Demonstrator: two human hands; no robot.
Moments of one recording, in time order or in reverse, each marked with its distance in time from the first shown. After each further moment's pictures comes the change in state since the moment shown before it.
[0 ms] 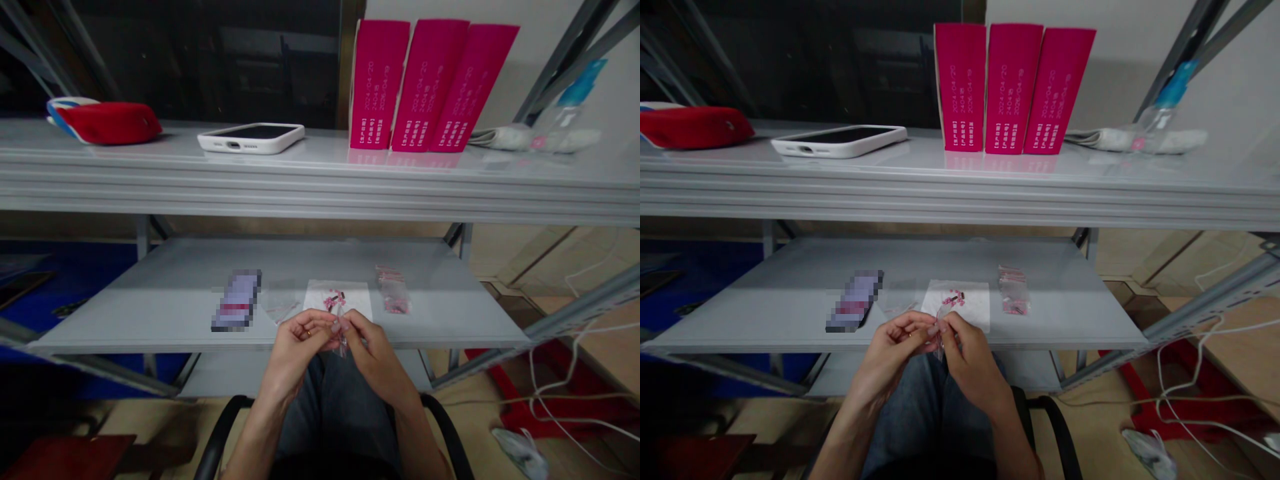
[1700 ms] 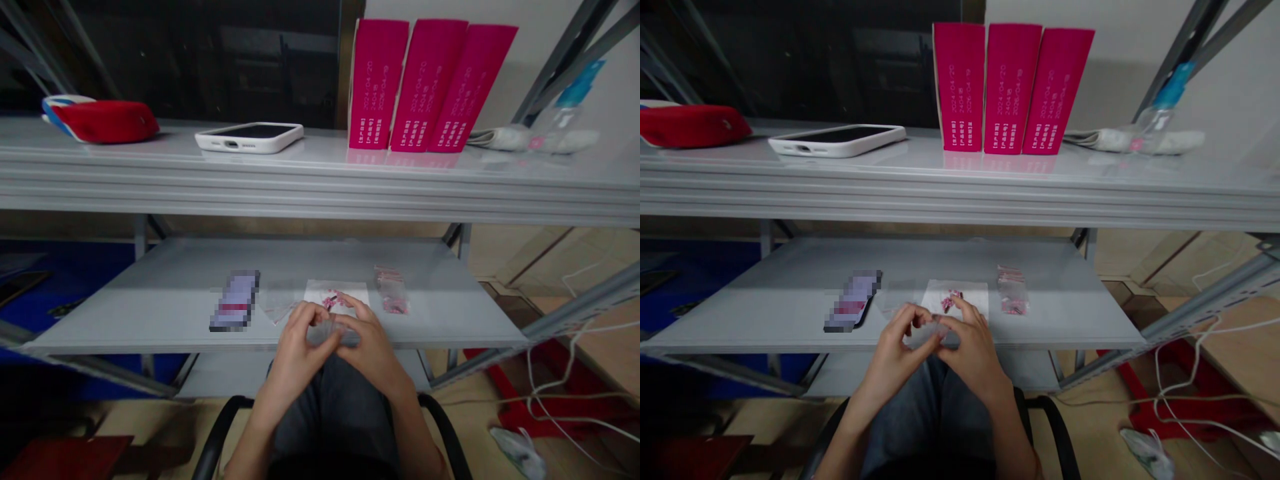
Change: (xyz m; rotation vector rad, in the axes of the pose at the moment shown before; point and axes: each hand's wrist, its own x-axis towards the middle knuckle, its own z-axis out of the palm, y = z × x) left_hand 0.003 -0.007 -0.009 0.856 0.025 0.526; right_hand 0.008 0.036 -0.003 -0.346 0.048 -0.134
